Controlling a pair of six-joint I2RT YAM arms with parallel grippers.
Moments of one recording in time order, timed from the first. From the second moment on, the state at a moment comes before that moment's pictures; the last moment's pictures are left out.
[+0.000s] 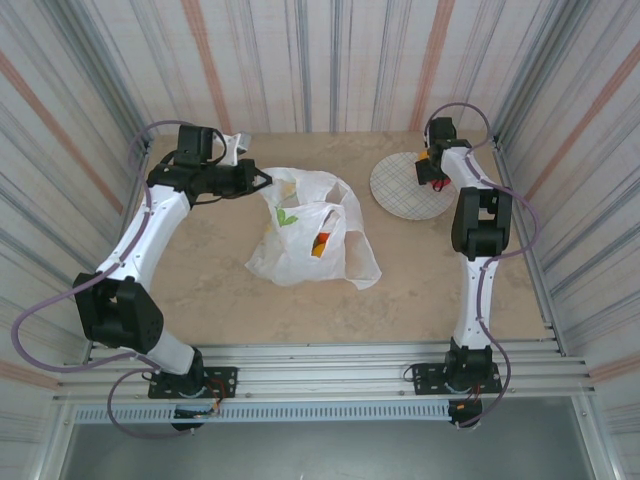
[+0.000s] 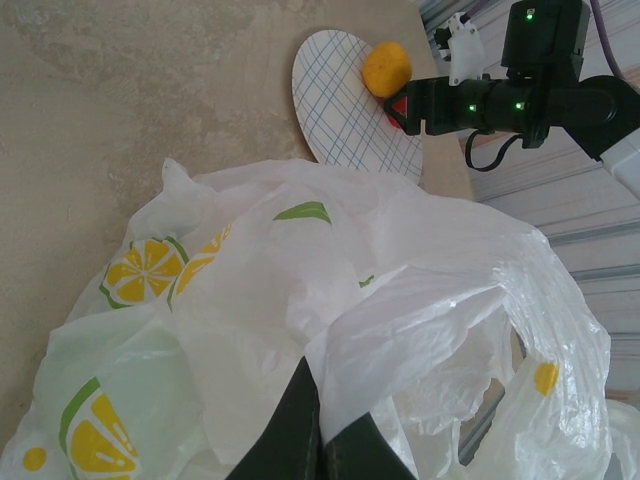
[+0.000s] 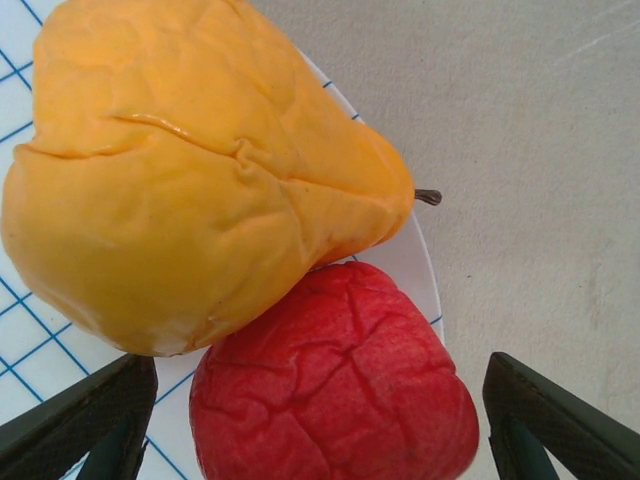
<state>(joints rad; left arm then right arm) -0.20 1.54 1.46 -0.68 0.66 -0.35 0.02 2.38 2.02 -0.71 0.28 -0.15</state>
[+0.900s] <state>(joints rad) -0.19 1.53 1.45 -0.66 0.69 -0.37 0.02 2.05 1.61 -0.67 0.18 -0.04</state>
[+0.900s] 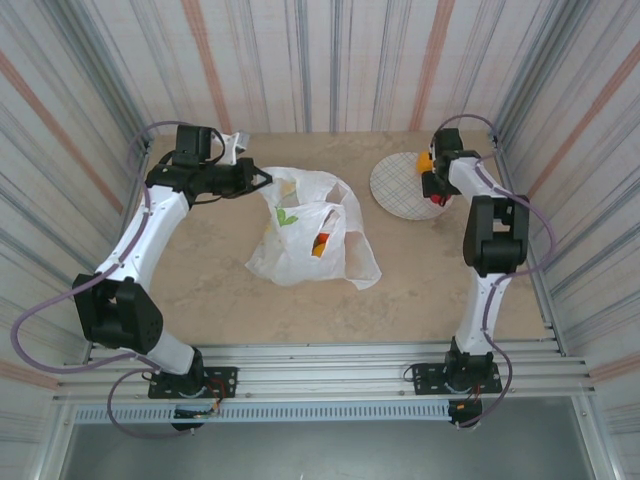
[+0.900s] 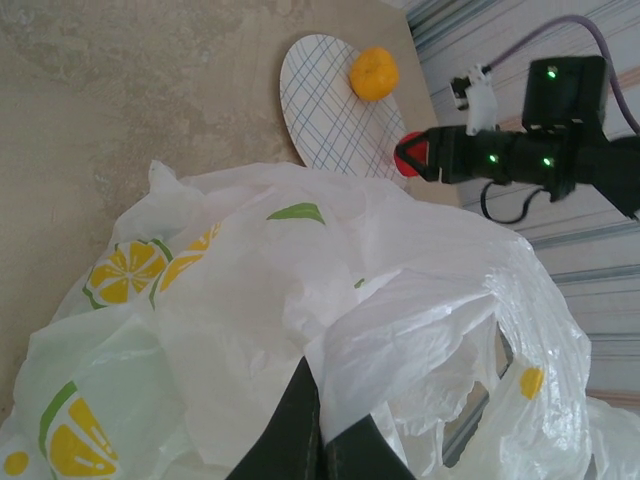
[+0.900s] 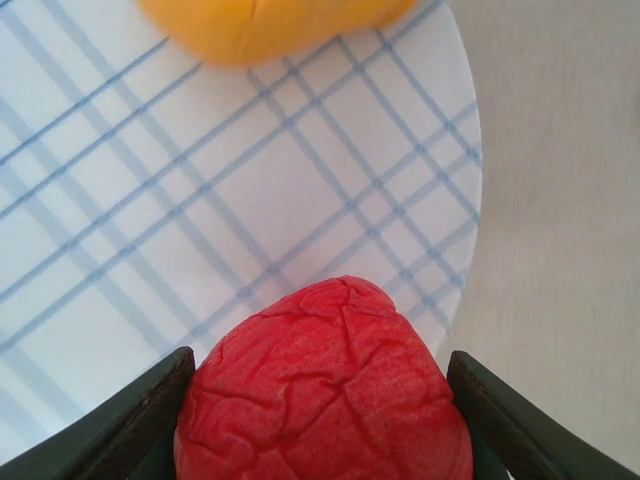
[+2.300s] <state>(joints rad) -0.23 1.52 1.44 -0.63 0.73 -0.40 0.59 1.22 0.79 -0.23 -0.20 0.44</state>
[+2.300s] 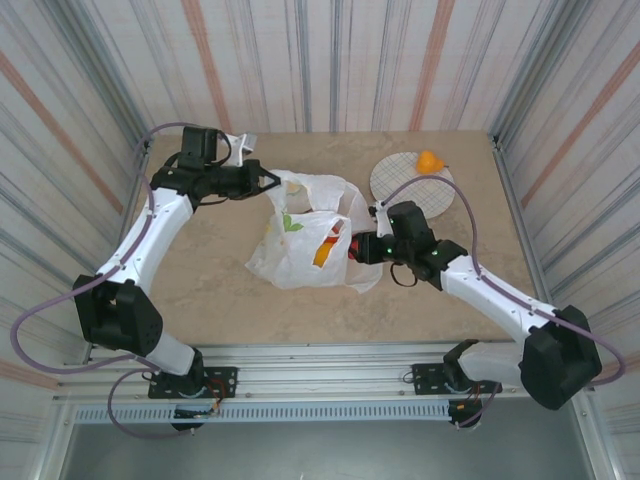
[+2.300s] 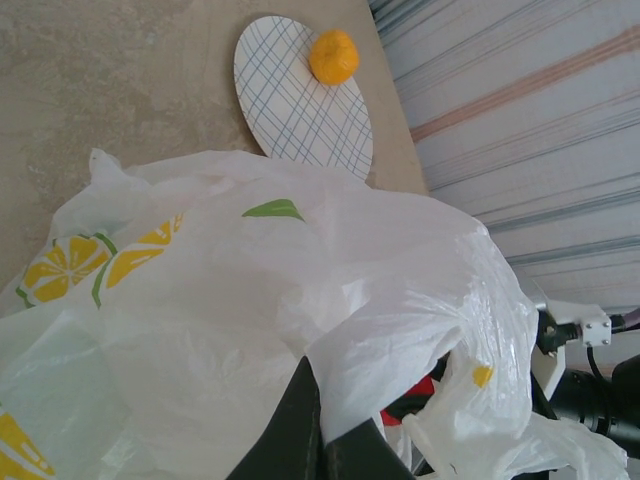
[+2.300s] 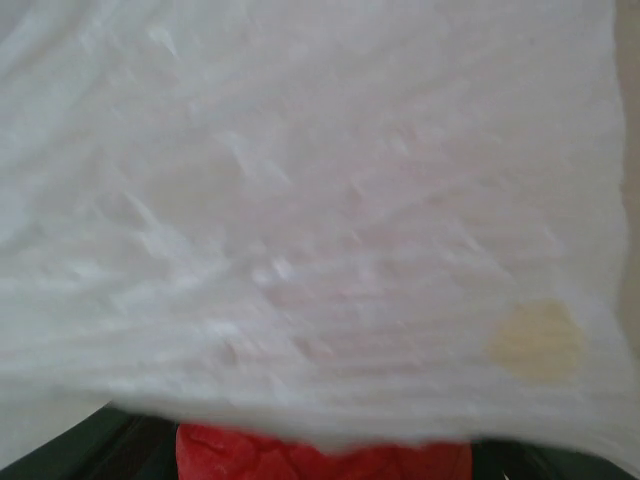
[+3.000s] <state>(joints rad) -0.26 1.52 1.44 -0.63 0.74 -0.40 0.80 1.63 0.96 0.16 -0.11 0.66</state>
